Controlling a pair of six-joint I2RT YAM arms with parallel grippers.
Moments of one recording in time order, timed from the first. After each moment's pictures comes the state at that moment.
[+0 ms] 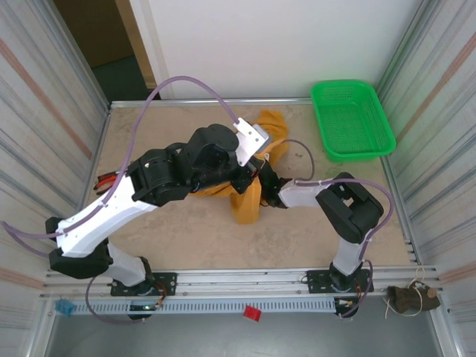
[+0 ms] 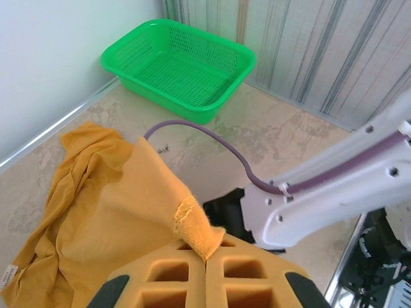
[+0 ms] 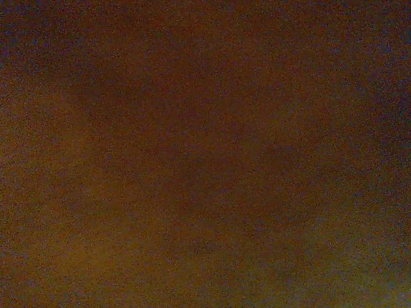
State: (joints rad) left arm -1.17 1.45 1.94 -1.00 -0.24 -0.10; right arm 0.75 1.80 0.91 0.35 0.17 0.92
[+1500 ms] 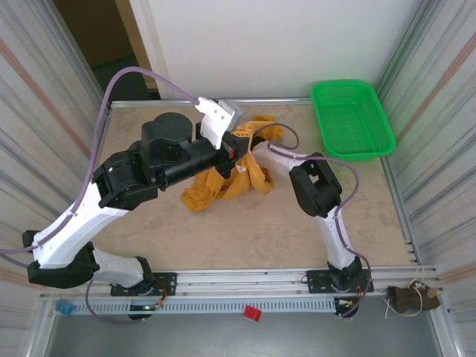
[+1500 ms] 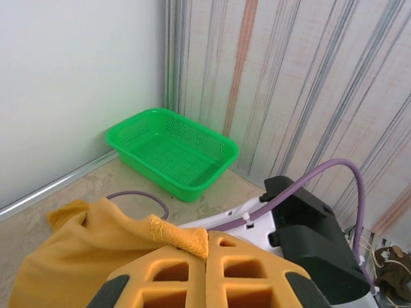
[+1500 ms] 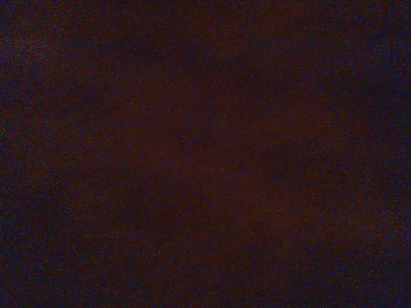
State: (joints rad) left arm -1.11 1.32 1.87 -0.76 -0.18 -0.15; right arm 0.70 2.23 1.73 -0.71 0.13 1.22
